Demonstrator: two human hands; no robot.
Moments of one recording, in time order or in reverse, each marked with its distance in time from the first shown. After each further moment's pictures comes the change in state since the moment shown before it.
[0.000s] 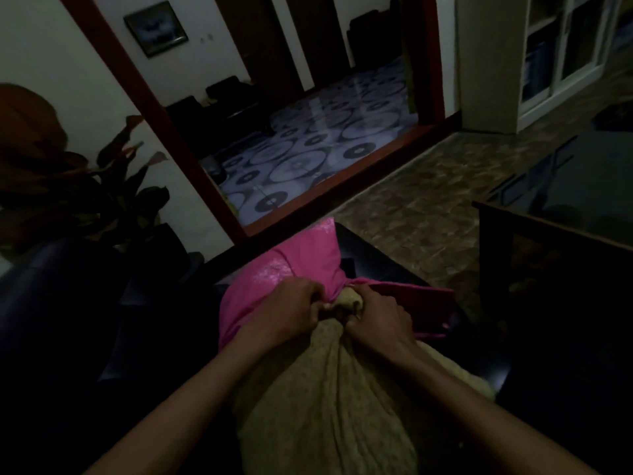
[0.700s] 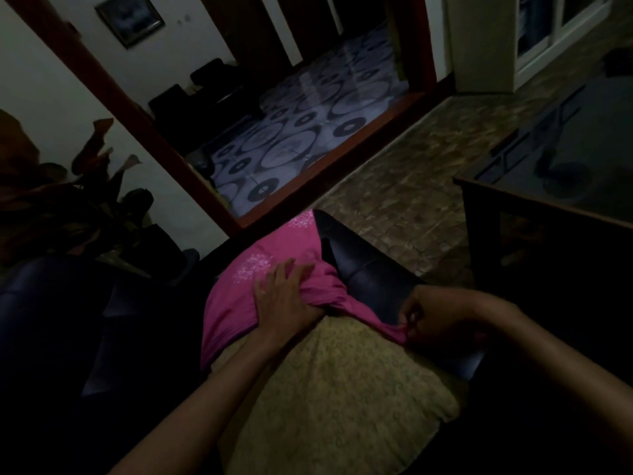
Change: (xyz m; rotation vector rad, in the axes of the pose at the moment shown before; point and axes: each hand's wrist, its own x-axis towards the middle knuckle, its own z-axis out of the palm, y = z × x) left_hand 0.031 0.022 0.054 0.136 0.058 -0.310; right_hand 0.015 0.107 -0.106 -0.140 -0.597 -0.053
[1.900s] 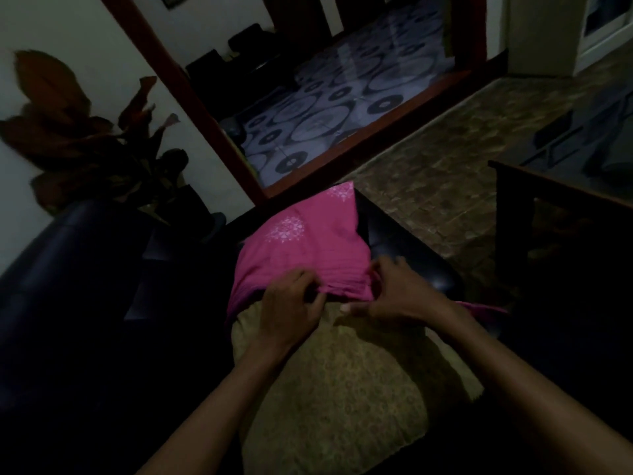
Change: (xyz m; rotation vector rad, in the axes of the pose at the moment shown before) left_hand -0.091 -0.008 -0.004 -0.182 0.329 0.189; right_hand 0.002 -0.066 0.049 0.092 0.198 -0.072
